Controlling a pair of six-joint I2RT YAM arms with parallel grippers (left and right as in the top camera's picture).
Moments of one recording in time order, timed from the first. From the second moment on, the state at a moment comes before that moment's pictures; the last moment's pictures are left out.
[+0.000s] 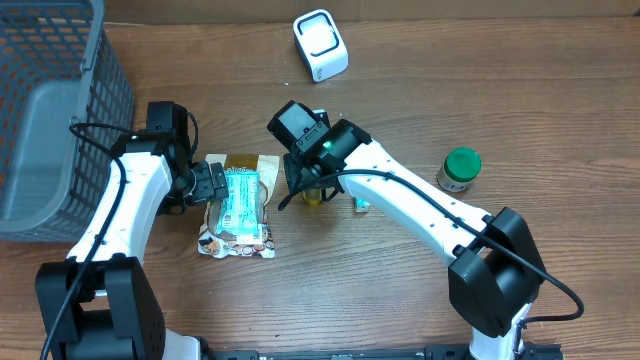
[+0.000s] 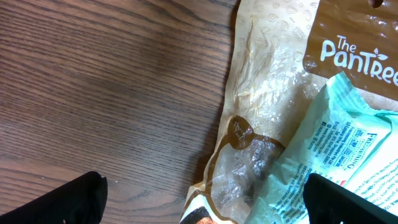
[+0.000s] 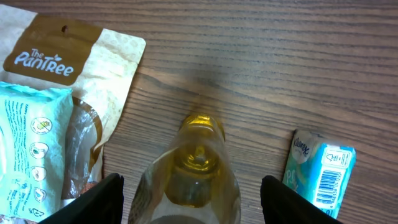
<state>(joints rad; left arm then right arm) 0.04 1.66 1.15 -0.96 -0.06 -0.25 0.77 1.97 1.66 -0.96 0.14 0.57</state>
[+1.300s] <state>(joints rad) 0.04 1.66 1.15 -0.96 -0.06 -0.25 0.53 1.97 1.80 -1.19 0.14 0.53</state>
